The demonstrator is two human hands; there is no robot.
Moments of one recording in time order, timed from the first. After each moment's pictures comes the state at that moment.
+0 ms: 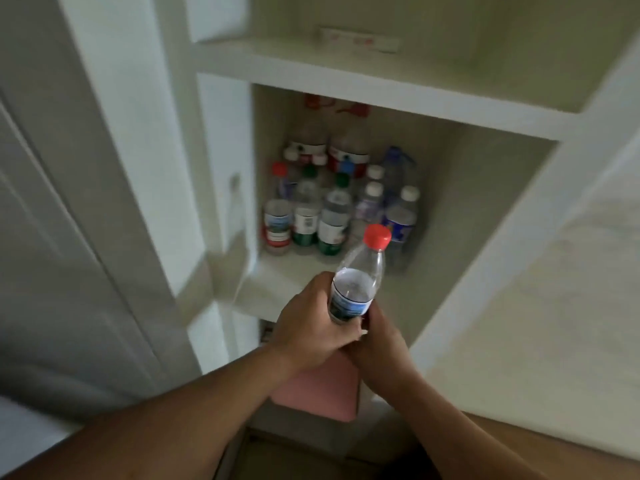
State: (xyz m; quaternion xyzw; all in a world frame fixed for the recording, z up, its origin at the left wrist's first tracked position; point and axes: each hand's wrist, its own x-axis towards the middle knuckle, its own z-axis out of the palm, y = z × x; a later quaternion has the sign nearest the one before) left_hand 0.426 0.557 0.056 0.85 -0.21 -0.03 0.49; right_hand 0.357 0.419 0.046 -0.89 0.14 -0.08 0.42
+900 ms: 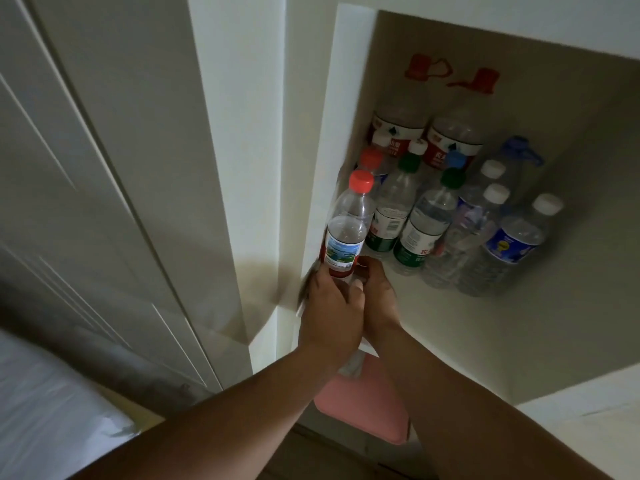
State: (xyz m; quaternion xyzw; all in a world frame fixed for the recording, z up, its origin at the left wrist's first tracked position) left_hand 0.522 0.599 -0.002 0.81 0.02 -0.01 0.59; right_hand 0.537 0.508 0.005 -0.84 0.18 -0.03 0.51
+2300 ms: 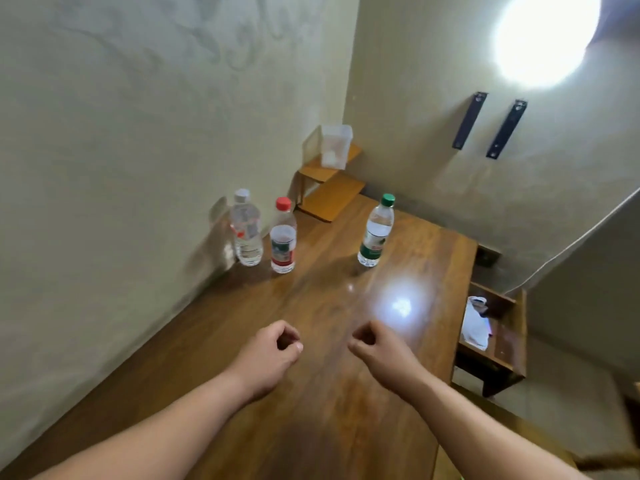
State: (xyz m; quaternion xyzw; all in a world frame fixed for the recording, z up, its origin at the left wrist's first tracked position) left_hand -0.083 -0.043 -0.054 0.65 -0.60 -0.42 0.21; right_hand -0.322 -0.060 -0.066 -0.58 0.68 -0.18 0.40
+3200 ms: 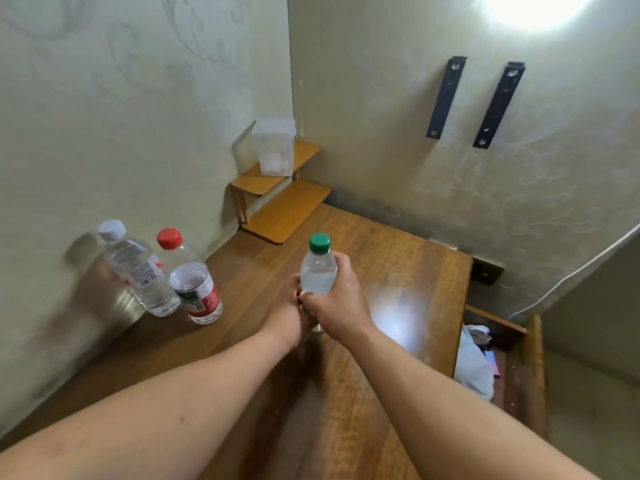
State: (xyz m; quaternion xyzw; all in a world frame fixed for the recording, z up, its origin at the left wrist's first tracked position) left_hand -0.250 -0.289 -0.131 0.63 -0.61 -0.37 0.29; right_hand -0.379 -0.295 -0.116 -0.57 0.62 -0.40 0.38
